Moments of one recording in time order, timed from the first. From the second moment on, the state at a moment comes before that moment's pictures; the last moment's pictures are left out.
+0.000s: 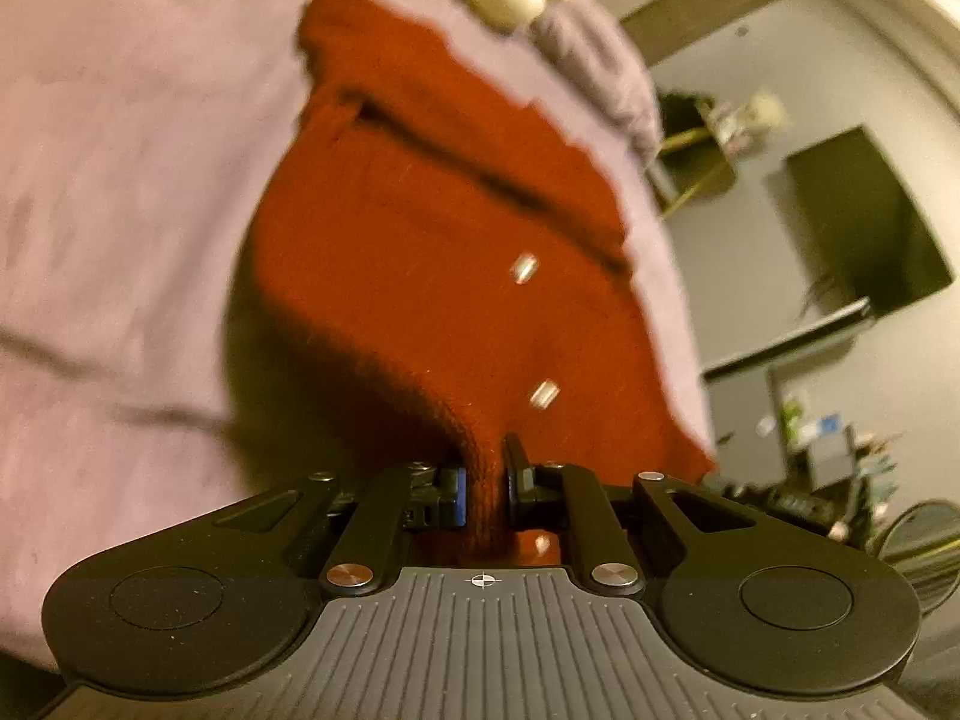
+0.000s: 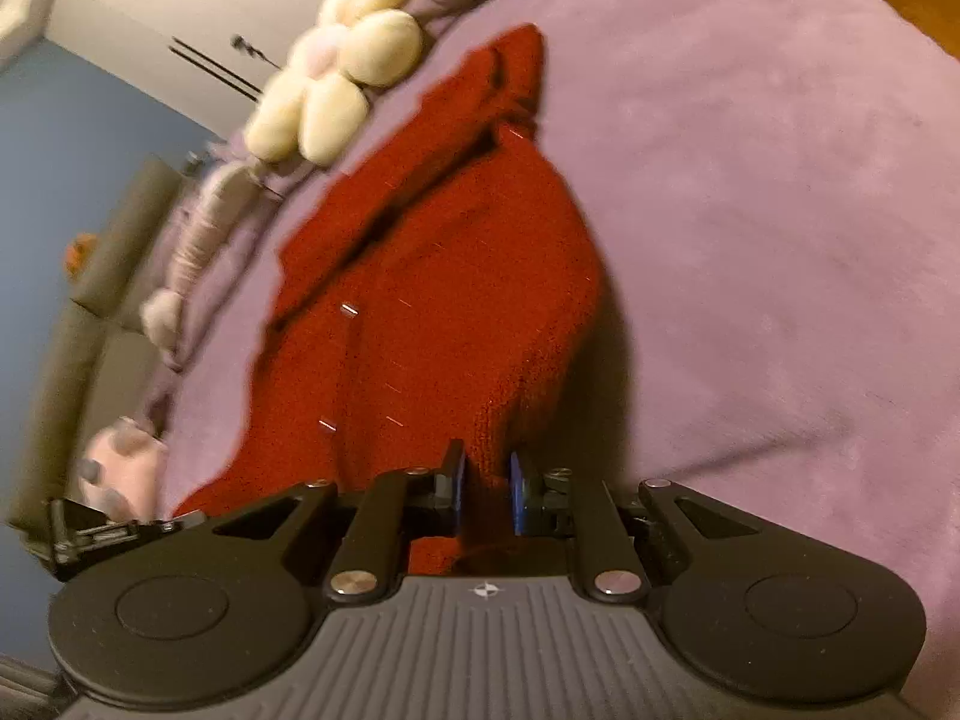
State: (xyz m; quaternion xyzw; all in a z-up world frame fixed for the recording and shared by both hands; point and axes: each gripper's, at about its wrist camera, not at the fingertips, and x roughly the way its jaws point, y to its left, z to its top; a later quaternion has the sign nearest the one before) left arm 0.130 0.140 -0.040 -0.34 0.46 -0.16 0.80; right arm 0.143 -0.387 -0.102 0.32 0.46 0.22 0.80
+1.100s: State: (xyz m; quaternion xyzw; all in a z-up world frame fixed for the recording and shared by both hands) left arm 0.274 0.216 -0.077 -0.41 0.40 -0.03 0.82; right arm 0.313 -0.292 -0.082 0.09 0.40 0.24 0.88
